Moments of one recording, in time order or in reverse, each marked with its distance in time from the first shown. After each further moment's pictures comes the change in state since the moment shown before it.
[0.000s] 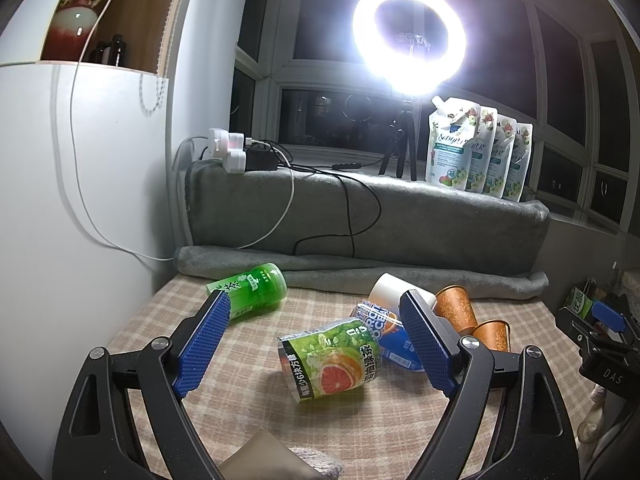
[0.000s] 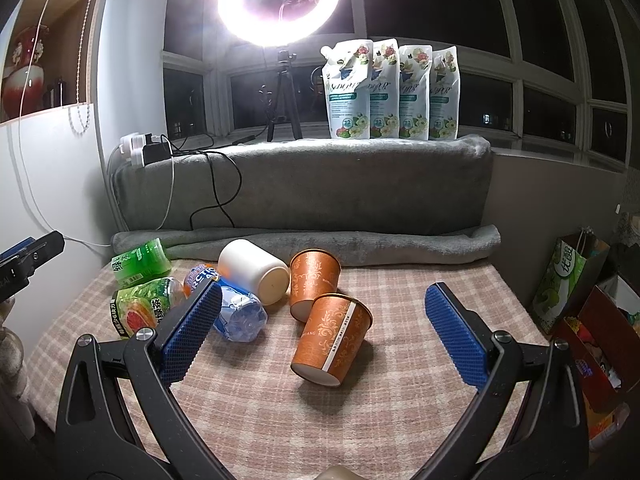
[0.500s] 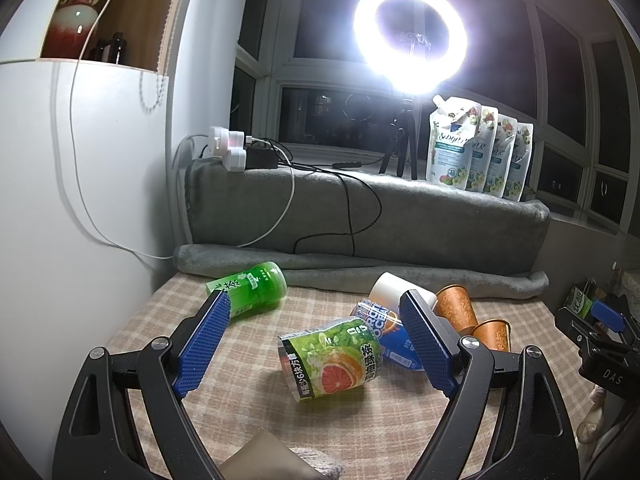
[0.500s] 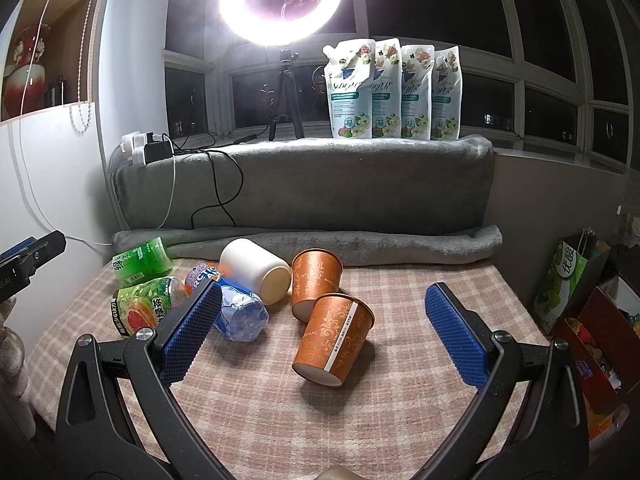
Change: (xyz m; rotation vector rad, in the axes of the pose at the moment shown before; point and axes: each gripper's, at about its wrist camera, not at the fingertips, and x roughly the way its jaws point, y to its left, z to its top) left arm 0.001 -0.003 -0.005 0.001 0.000 0.000; right arm 0.001 0.001 0.000 -0.002 0.001 -0.002
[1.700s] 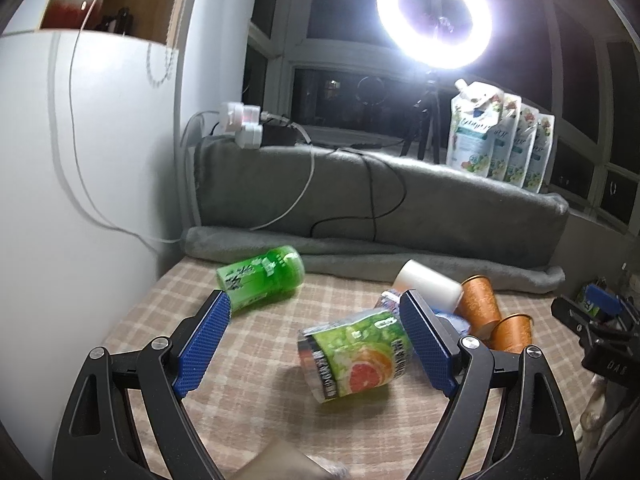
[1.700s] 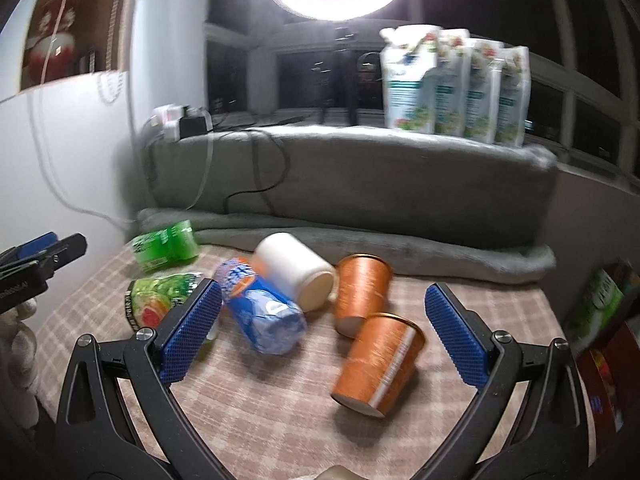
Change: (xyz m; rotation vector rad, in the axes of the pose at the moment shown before) left arm 0.027 0.022 -0.009 -0.031 0.074 0.033; right arm 0.052 0.035 0.009 -0.120 0.064 0.146
